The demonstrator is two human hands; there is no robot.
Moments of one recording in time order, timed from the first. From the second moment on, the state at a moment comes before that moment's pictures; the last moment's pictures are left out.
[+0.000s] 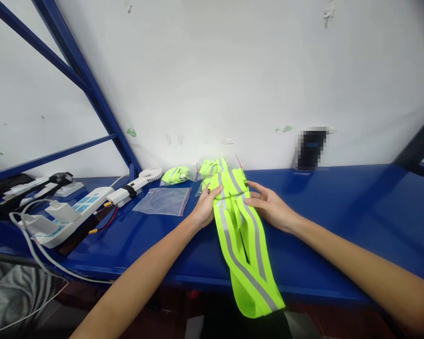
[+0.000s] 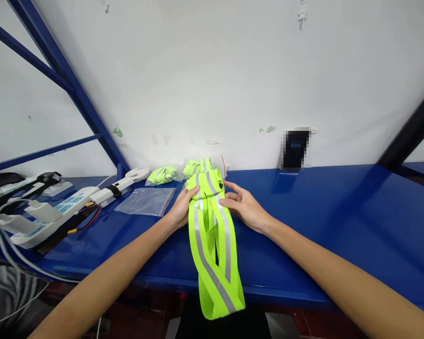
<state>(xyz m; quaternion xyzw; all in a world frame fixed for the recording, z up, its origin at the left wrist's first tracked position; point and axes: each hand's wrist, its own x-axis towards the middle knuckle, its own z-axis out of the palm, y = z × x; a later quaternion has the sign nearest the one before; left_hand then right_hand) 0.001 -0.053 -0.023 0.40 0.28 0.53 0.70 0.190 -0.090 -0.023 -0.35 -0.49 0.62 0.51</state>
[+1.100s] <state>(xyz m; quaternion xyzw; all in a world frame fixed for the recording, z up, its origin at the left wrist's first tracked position) -0.006 -0.055 -0.027 0.57 0.27 0.42 0.65 0.196 -0.094 -0.020 -0.38 -0.59 0.55 0.44</state>
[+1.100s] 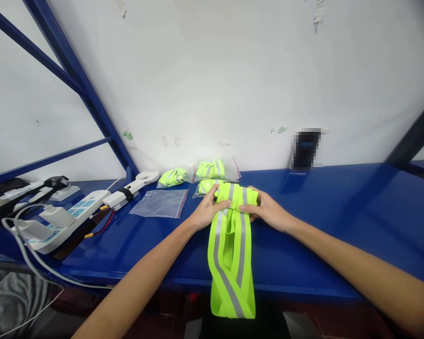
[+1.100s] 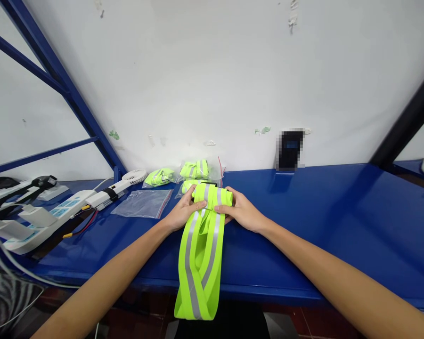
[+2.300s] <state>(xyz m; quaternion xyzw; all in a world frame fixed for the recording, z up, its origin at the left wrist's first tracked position) -0.003 -0.050 -0.025 0.50 0.34 0.43 0.67 0.189 -0.095 -0.025 -0.41 -0.61 0.37 0.57</state>
